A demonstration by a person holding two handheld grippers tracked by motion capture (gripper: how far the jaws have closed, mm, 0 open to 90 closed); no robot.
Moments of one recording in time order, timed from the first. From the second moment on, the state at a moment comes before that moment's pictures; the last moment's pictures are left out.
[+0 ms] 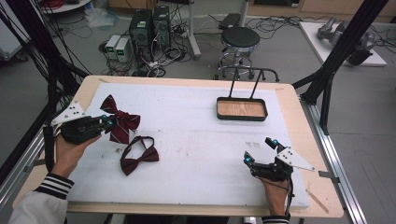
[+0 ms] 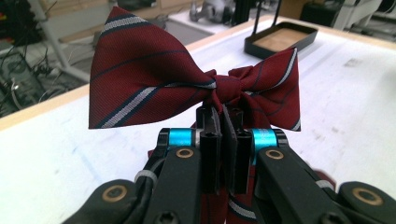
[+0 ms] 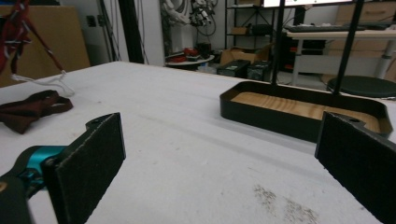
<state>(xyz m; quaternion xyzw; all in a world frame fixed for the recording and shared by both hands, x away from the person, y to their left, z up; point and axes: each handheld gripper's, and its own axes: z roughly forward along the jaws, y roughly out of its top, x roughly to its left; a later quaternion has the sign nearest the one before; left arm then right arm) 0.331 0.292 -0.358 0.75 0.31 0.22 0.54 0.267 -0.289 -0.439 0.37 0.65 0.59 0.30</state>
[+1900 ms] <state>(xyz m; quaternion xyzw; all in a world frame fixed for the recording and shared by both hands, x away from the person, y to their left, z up) 0.324 0.132 -0.357 0.75 0.18 0.15 0.62 0.307 -0.179 -0.354 0.23 0.75 0.62 0.08</state>
